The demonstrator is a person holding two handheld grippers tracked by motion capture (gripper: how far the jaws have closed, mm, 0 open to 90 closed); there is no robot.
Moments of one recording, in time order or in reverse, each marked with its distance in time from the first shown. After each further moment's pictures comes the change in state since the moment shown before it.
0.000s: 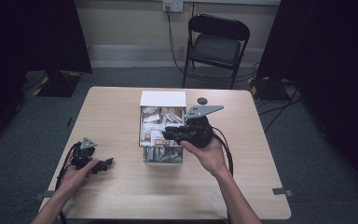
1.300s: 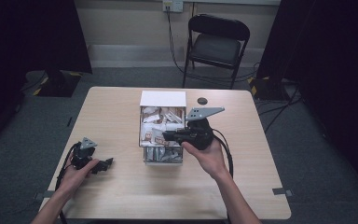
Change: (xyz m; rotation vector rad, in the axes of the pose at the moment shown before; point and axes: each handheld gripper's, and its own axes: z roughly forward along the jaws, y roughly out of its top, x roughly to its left) left arm 0.000 0.000 0.000 0.000 0.000 0.000; right arm 0.000 -0.006 -0.001 -0.017 0.052 0.024
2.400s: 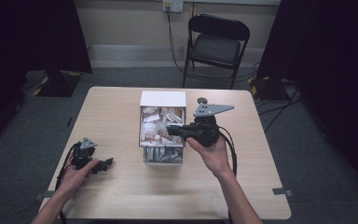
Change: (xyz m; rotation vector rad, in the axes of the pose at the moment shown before) left arm 0.000 0.000 0.000 0.000 0.000 0.000; right arm -0.001 0.006 -0.017 -0.085 -0.013 0.011
